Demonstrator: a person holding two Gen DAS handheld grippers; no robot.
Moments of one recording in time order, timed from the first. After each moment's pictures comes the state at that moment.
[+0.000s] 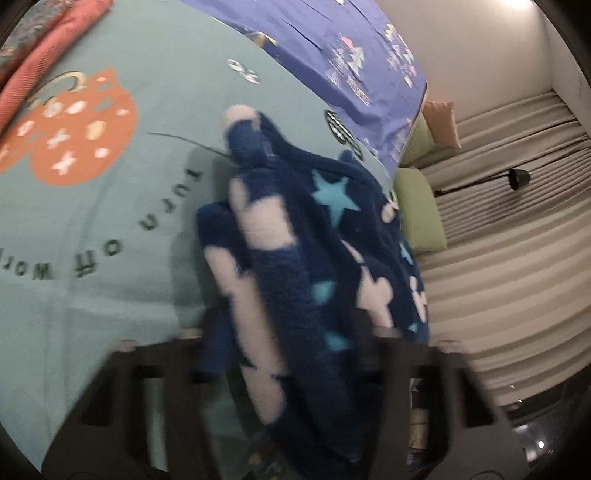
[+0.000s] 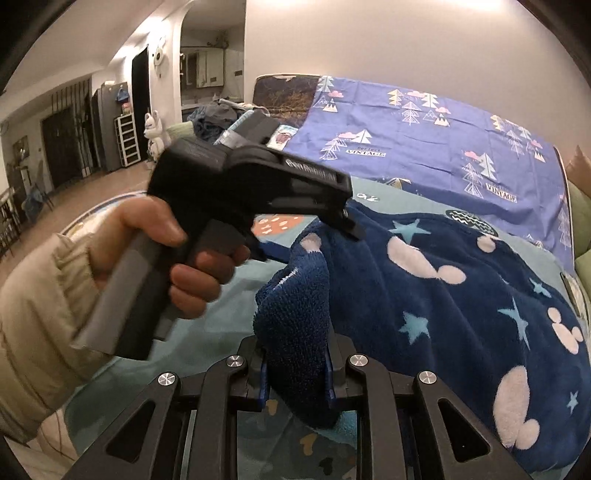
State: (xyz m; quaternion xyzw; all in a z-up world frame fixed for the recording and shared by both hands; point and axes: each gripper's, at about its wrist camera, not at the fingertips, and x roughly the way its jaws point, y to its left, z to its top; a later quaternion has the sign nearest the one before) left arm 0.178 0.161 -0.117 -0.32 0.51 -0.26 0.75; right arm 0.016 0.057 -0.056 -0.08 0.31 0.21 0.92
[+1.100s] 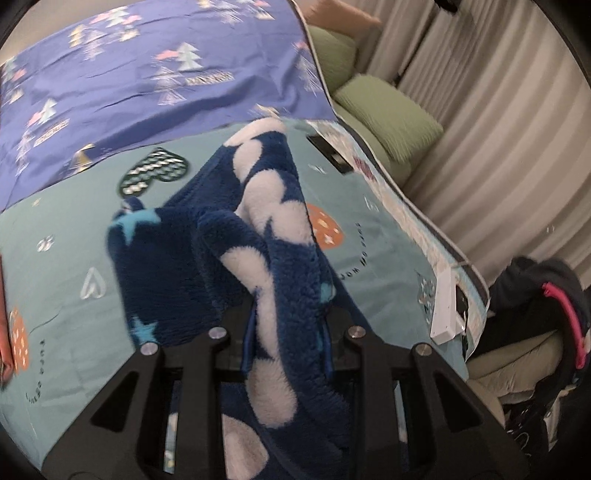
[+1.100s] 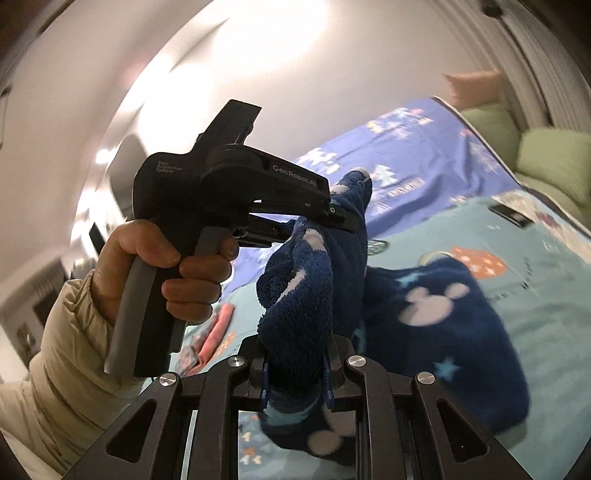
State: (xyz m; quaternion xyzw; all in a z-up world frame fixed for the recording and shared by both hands) left arm 0.147 -0.161 0.053 0.03 0.47 -0.31 0.83; right arm -0.049 -0.214 -0.004 0.24 0.18 0.13 0.94
